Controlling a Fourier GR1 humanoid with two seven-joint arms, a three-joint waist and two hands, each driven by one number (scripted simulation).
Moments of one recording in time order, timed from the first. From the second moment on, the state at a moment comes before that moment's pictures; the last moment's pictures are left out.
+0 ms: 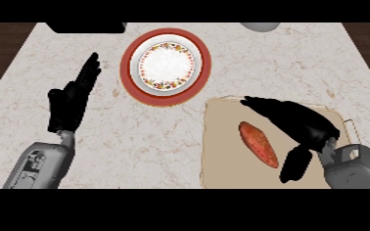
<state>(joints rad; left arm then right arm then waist) -0.26 0.30 -0.12 -1.43 0.04 0.15 0.11 -0.33 -0.60 0.46 -1.71 0.31 0.53 0.38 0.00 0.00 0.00</state>
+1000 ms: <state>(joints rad) -0.25 0.23 -0.04 -1.40 -0.04 0.09 0.08 -0.28 -0.42 0.39 -1.45 0.67 0.48 0.10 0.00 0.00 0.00</state>
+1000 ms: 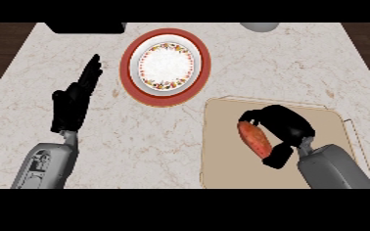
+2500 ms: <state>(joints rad) -0.26 0.20 -0.01 -1.41 -0.08 0.07 0.10 -0.36 -0.11 0.29 -1.77 1.19 -0.01 0.69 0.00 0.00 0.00</state>
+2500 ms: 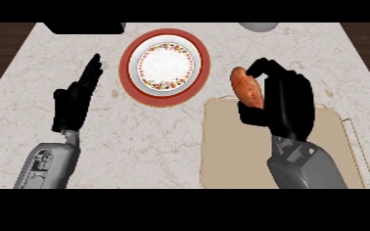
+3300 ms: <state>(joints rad) -0.27 0.18 -0.02 -1.42 -0.09 0.04 0.11 -0.88 0.00 0.35 -1.14 0.89 -0.27 0.73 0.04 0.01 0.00</state>
